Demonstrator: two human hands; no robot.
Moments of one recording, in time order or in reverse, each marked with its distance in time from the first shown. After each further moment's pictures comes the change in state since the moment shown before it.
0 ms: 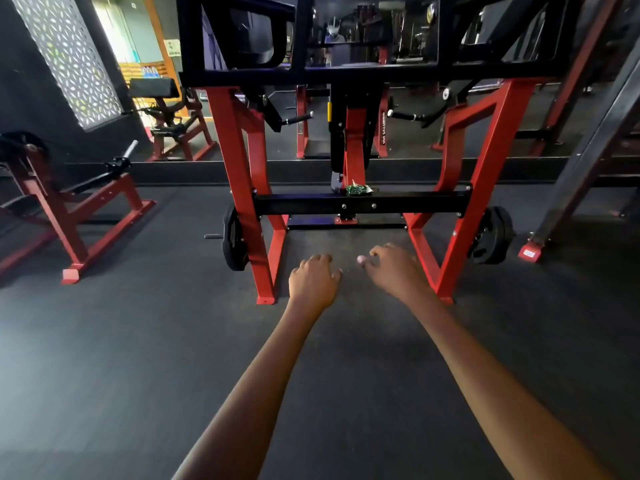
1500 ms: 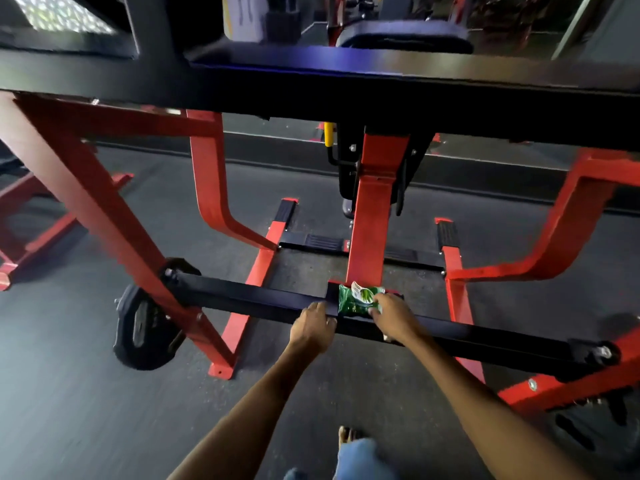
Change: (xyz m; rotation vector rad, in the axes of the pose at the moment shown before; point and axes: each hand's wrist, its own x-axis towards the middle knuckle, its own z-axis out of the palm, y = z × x) left_hand 0.751 -0.052 0.269 -0.217 -0.266 -0.347; right_hand 0.769 0.226 0.205 0.148 -0.415 -0.009
